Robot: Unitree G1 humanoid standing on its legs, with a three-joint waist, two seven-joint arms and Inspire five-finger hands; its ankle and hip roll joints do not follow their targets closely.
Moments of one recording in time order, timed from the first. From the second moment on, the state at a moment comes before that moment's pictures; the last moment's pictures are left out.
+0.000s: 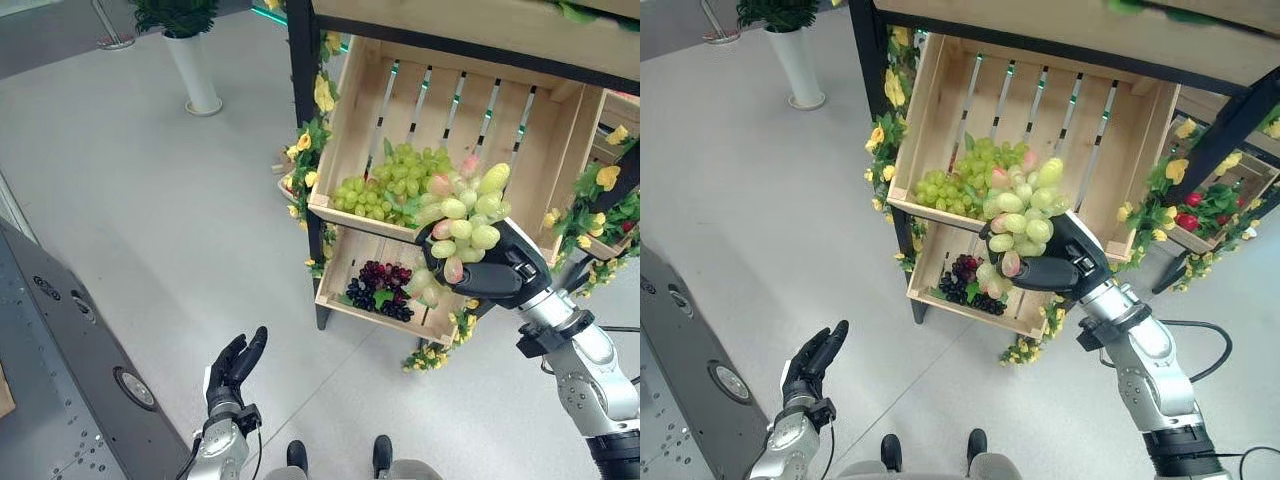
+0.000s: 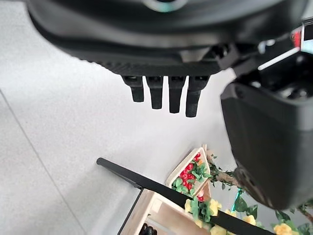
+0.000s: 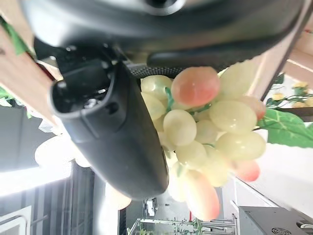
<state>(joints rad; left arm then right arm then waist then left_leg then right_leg) 0.10 0.26 -0.17 0.60 -0.56 -0.26 0.31 -0.06 -0.64 -0.01 -0.13 0.80 -0.15 0.53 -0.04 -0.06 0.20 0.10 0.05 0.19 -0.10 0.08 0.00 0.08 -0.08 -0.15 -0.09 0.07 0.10</state>
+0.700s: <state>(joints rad) 0.11 0.26 -0.19 0.64 -0.54 -0.26 0.29 -0.32 -0.80 -0.03 0.13 0.83 -0.03 0.31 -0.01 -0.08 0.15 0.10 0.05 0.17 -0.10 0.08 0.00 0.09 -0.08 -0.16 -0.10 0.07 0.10</state>
